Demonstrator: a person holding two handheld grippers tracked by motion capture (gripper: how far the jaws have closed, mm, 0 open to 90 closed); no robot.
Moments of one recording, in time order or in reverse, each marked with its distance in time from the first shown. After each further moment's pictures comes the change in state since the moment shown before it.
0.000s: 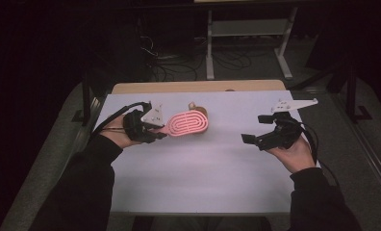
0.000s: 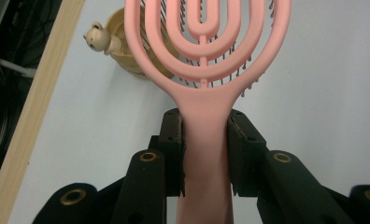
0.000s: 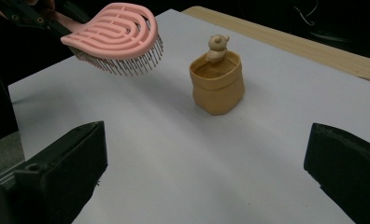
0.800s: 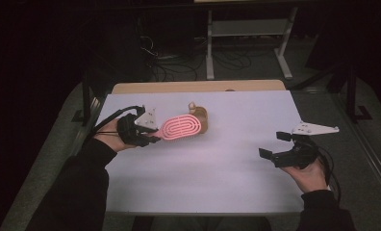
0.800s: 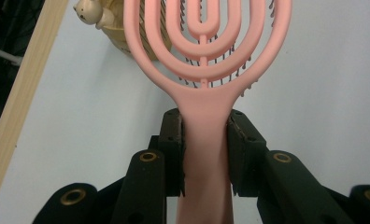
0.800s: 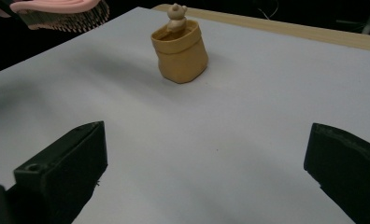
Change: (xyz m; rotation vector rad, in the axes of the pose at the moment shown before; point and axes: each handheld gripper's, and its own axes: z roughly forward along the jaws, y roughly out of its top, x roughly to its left) left arm -0.001 -0.021 0.000 0.030 -0.023 -0.025; right arm -0.017 -0.073 -0.023 -0.069 -0.100 0.069
